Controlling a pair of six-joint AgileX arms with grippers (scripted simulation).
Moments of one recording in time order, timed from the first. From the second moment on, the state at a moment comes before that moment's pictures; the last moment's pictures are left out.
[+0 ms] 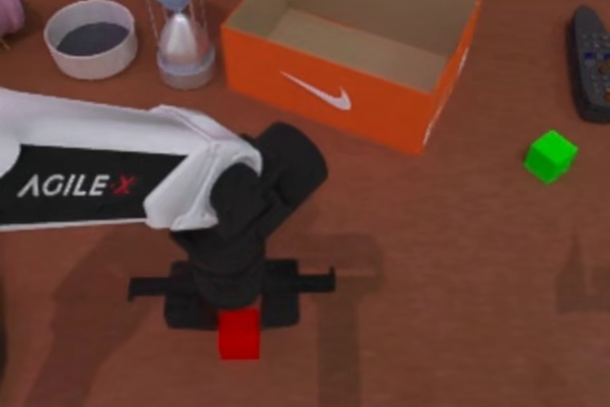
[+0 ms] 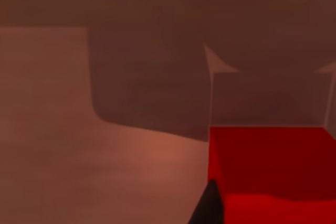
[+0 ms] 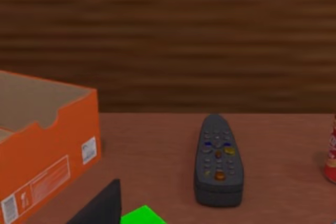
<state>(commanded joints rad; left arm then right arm) -0.73 1.85 1.05 -0.74 -0.03 -0.73 0.00 0.00 0.00 0.00 0.00 0.00</state>
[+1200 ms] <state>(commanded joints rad) -0.73 1.79 1.14 -0.91 -0.03 -0.74 0.00 0.00 0.00 0.00 0.00 0.00</state>
